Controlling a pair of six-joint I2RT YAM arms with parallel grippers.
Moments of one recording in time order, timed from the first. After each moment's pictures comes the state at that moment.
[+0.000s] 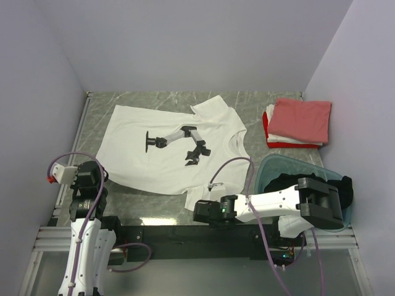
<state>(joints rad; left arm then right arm) 0.09 0.45 0.45 -0.49 -0.58 -1.03 1.43 1.46 0.75 -0.71 0.33 1.28</state>
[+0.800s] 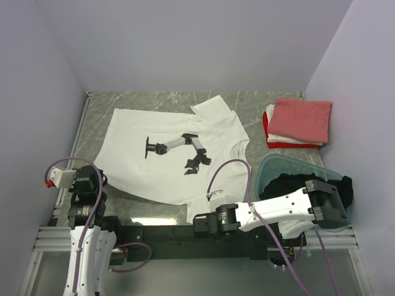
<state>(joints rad) 0.09 0.37 0.46 -0.55 -0.58 -1.03 1.61 1.43 0.91 -1.06 0.31 1.34</state>
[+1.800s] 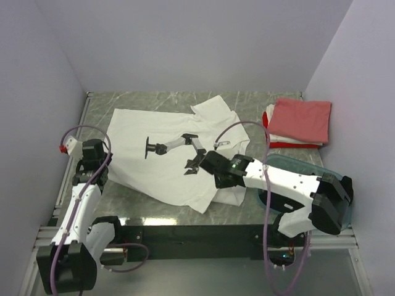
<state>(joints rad) 0.09 0.87 0.57 -0.31 -0.39 -0.88 1.02 1.40 1.02 -0.89 0.44 0.81</state>
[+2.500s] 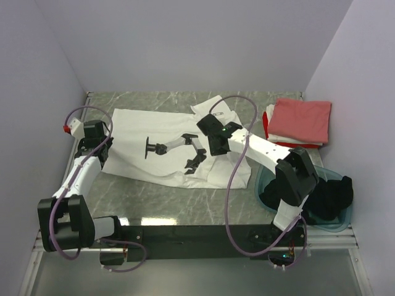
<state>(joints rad) 0.11 1.23 0.77 -0.17 -0.35 -0.83 0.72 1.75 1.35 -0.77 0.40 0.50</state>
